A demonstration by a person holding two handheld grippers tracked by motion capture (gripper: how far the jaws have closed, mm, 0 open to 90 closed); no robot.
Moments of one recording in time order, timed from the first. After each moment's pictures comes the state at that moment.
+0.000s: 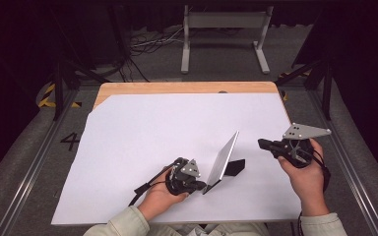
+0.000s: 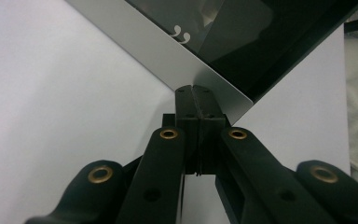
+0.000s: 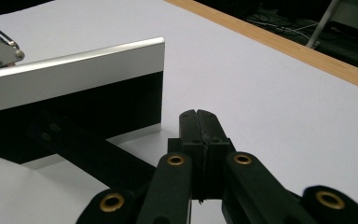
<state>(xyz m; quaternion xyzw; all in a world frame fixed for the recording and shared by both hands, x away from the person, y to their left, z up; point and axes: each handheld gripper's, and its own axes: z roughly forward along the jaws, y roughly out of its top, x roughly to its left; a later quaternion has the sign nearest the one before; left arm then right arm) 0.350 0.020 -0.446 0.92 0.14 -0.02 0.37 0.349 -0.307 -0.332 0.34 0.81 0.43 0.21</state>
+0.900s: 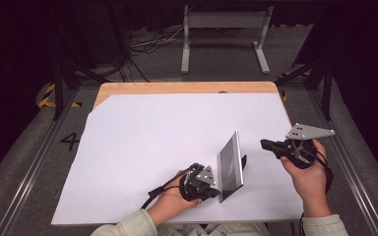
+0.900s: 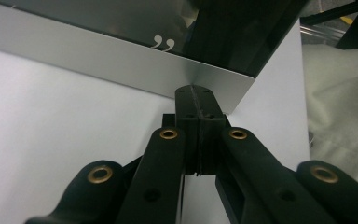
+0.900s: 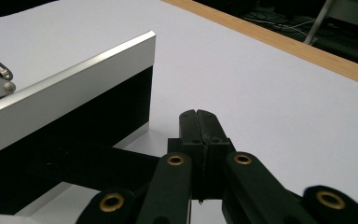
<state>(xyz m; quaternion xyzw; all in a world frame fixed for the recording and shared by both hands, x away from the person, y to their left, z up) 0.337 -0.018 -0.446 0.92 0.09 -0.04 0.37 0.346 -0.313 -0.332 0.35 0.81 0.43 0.21</state>
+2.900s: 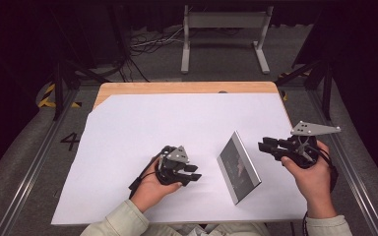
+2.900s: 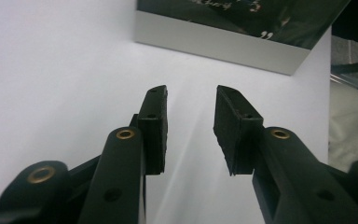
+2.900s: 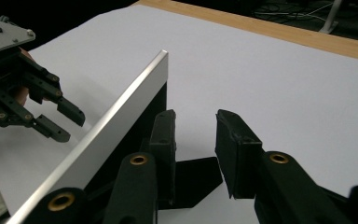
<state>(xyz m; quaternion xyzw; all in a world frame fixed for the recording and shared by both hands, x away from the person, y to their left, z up) 0.364 0.057 -0.411 0.89 0.19 0.00 0.41 0.342 -0.313 -0.322 0.39 0.78 0.46 0.15</state>
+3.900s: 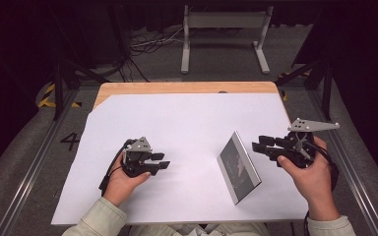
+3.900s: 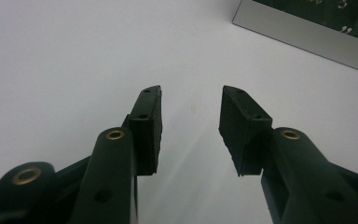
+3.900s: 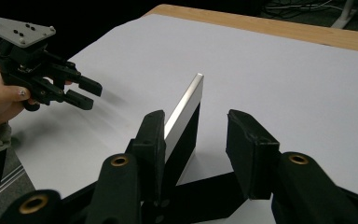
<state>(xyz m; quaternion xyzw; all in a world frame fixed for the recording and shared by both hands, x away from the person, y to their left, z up) 0.379 0.139 -0.412 0.86 0.28 0.05 0.43 0.335 -0.294 -0.302 0.40 0.77 0.47 0.12</state>
